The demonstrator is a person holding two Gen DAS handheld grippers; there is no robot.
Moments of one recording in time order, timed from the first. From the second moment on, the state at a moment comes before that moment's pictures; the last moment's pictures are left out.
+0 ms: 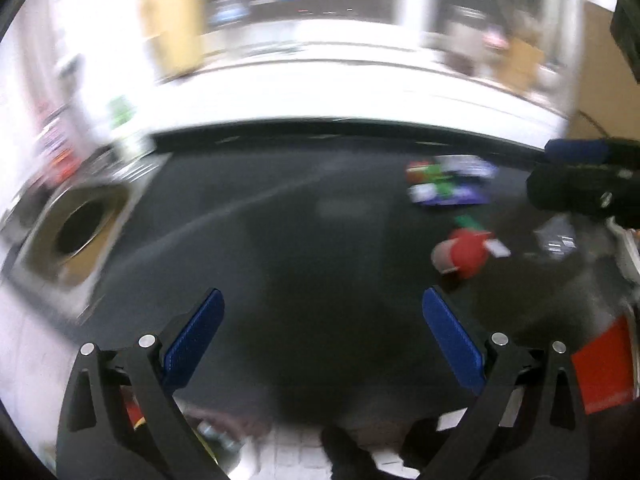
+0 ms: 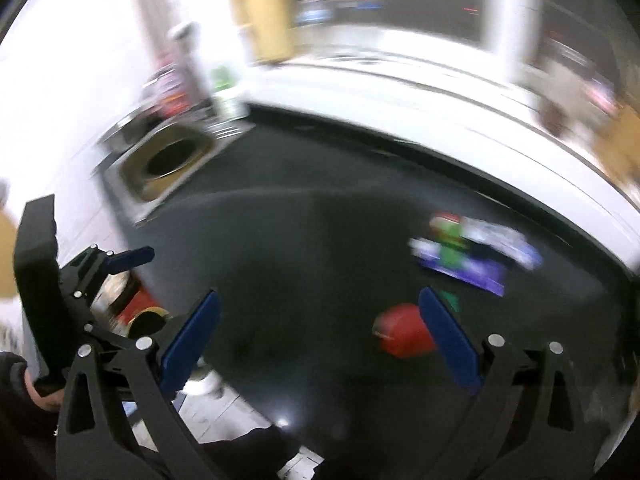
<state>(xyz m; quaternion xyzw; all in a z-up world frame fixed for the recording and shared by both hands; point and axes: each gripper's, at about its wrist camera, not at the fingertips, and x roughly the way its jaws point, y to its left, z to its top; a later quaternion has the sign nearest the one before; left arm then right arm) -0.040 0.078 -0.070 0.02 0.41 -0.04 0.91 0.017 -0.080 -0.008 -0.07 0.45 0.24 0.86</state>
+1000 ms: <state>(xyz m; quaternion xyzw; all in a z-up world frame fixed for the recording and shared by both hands) 0.041 -0.076 -0.150 0.11 0.46 -0.17 0.86 0.015 -0.327 -0.096 0.02 0.51 0.04 0.86</state>
